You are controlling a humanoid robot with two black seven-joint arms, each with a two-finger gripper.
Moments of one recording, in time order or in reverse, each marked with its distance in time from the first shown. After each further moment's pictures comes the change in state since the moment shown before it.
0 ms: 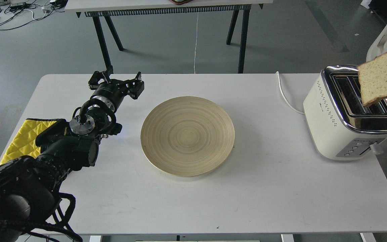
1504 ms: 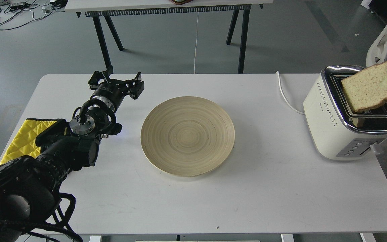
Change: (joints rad) left arm 0.000 0.000 0.000 0.000 0.000 0.000 0.000; right arm -0.107 0.141 -0.002 -0.075 0.036 -0.063 -0.009
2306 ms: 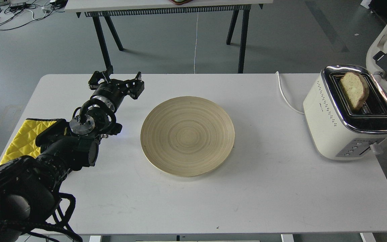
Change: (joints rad) left arm 0.000 0.000 0.000 0.000 0.000 0.000 0.001; right arm -0.001 0.056 0.043 -0.008 0.067 -0.023 -0.002
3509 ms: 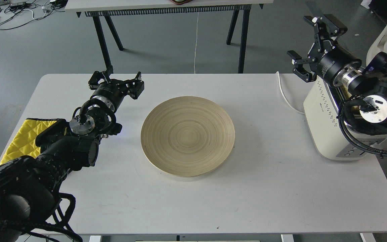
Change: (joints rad) left arm 0.000 0.000 0.000 0.000 0.000 0.000 0.000; right arm -0.201 0.460 0.388 -0.334 0.934 0.634 0.272
